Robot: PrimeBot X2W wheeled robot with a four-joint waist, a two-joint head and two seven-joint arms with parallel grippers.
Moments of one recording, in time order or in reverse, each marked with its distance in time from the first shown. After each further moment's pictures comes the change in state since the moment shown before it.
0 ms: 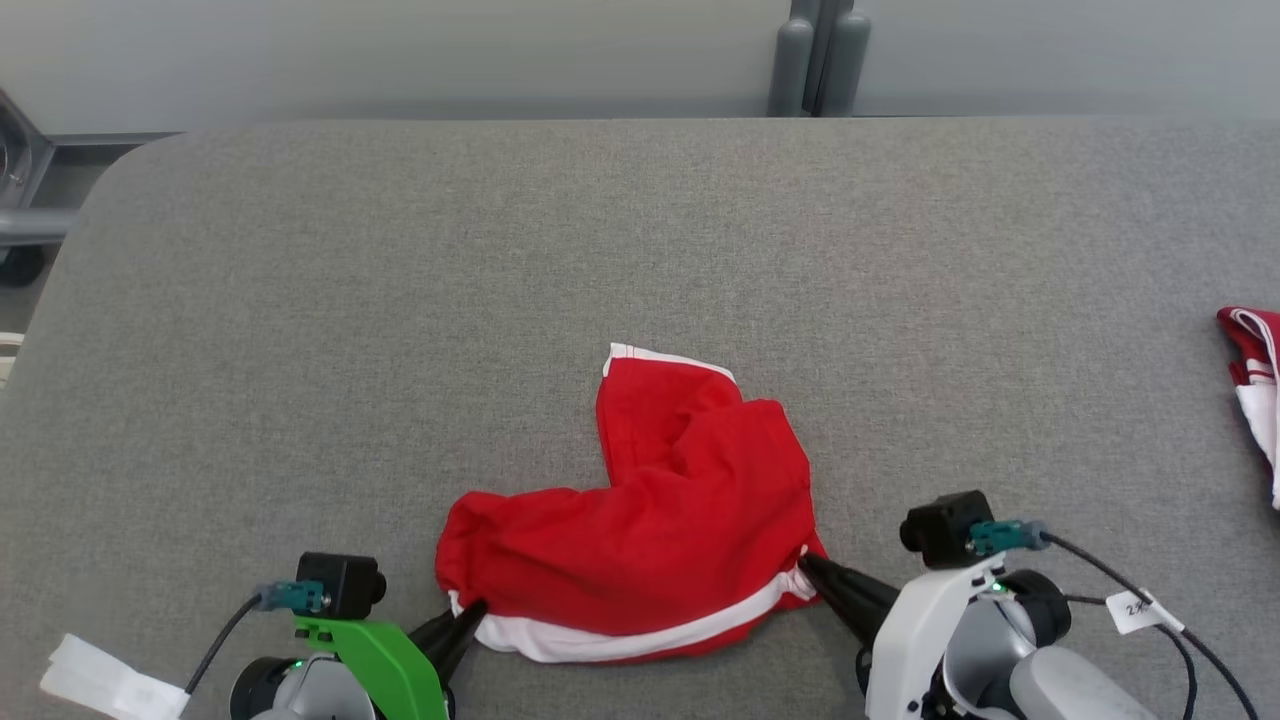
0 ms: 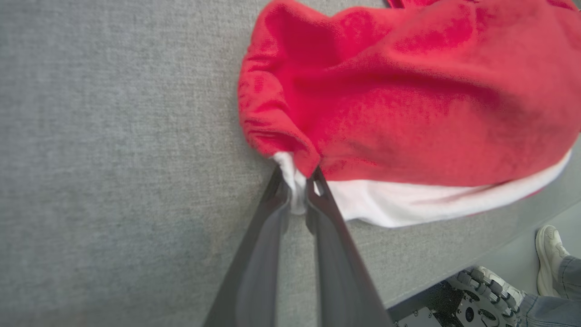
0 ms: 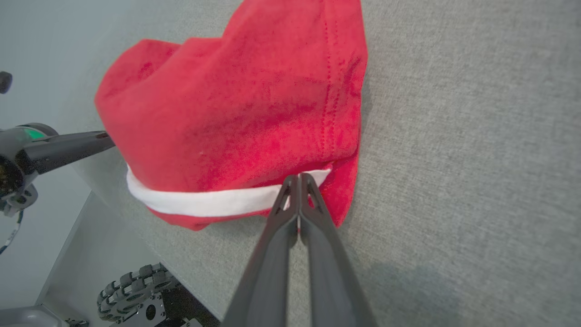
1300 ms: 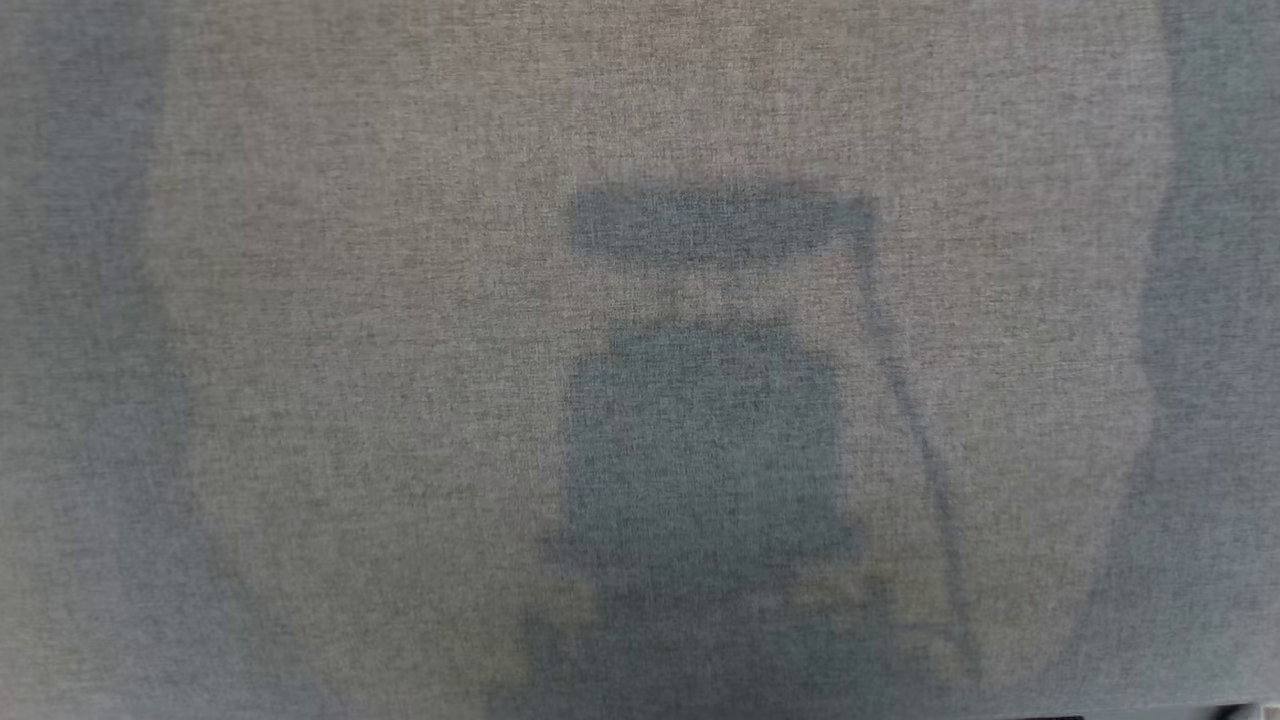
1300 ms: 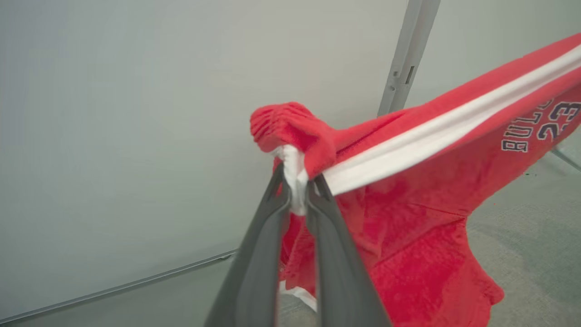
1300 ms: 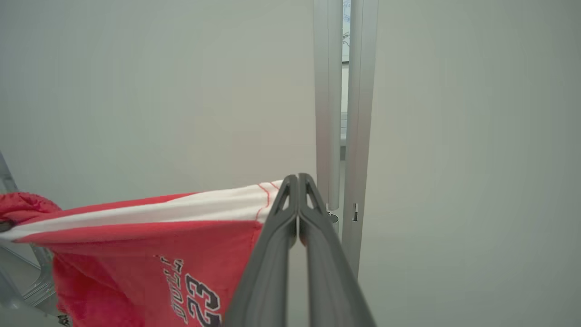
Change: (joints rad) left arm -1.546 0.010 0.119 0.160 0.142 0.056 0.200; right arm -1.600 -0.046 -0.312 0.329 -0.162 0.002 -0.130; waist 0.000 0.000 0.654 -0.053
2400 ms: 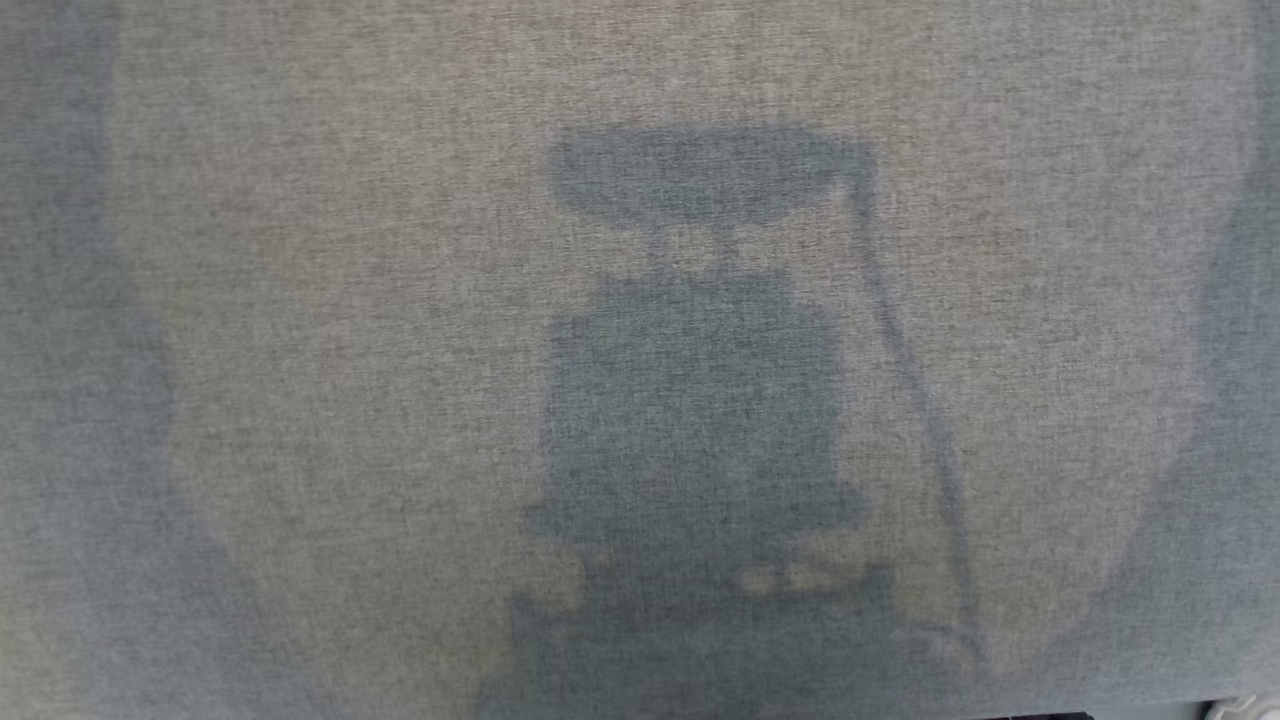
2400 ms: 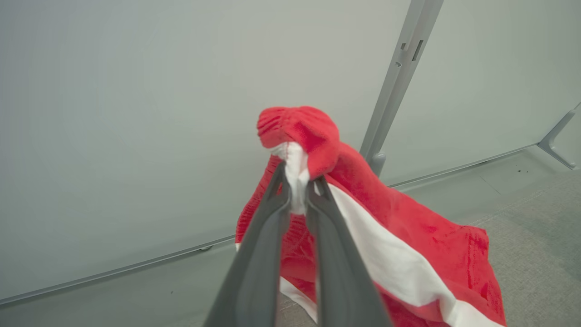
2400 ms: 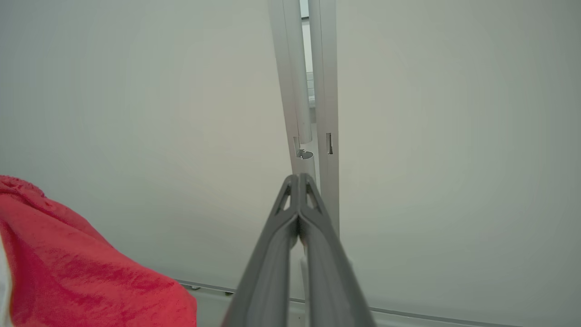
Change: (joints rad) left arm -0.062 -0.011 -0.161 0.209 -0.111 -0.058 -0.186; right arm 0.018 -0.107 0.151 0.150 0.214 -0.003 -0.132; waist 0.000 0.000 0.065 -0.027
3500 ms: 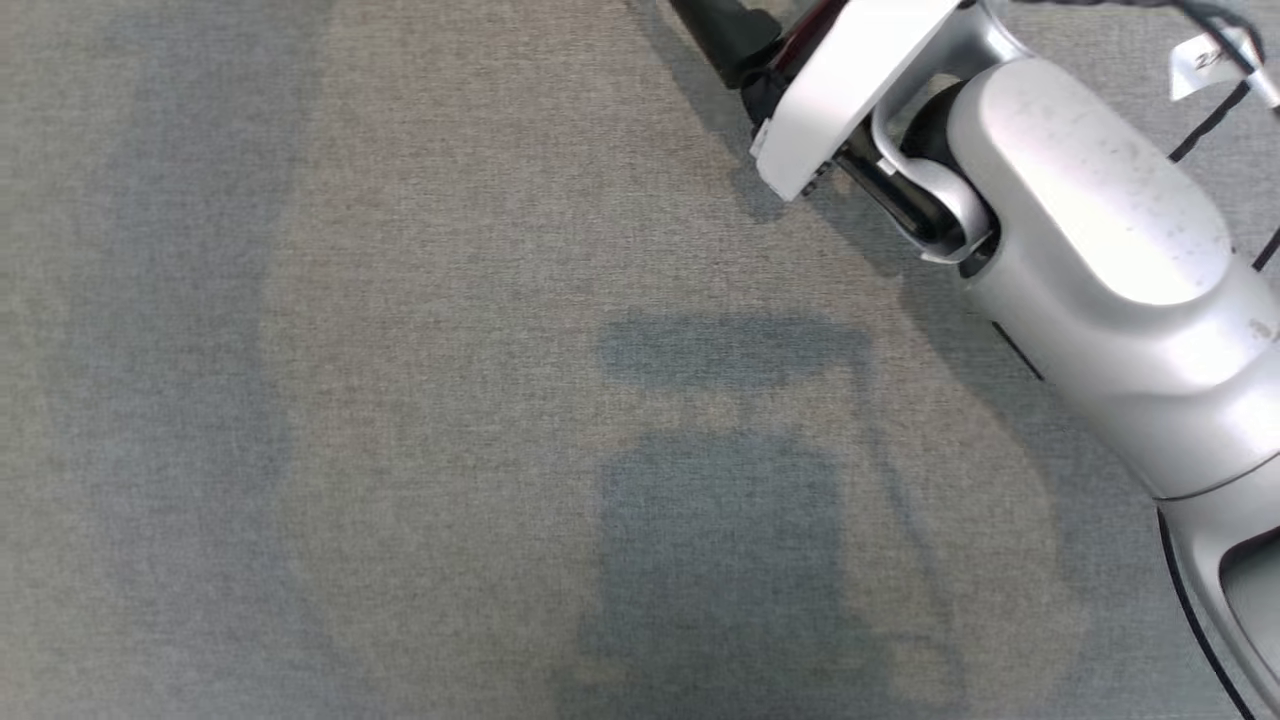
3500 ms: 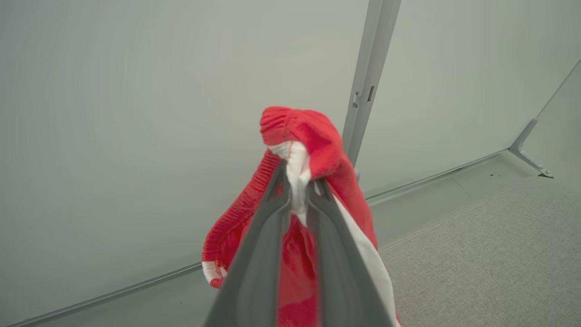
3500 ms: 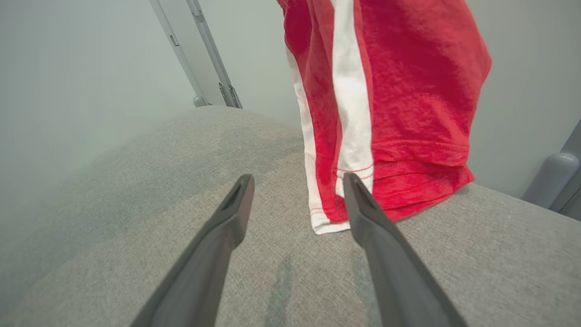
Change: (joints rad) left arm 0.009 -0.059 -0.058 -0.062 -0.077 0.027 0.093; right arm 0.546 0.170 0.403 -0.289 -0.014 0.000 -0.018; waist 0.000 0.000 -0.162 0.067
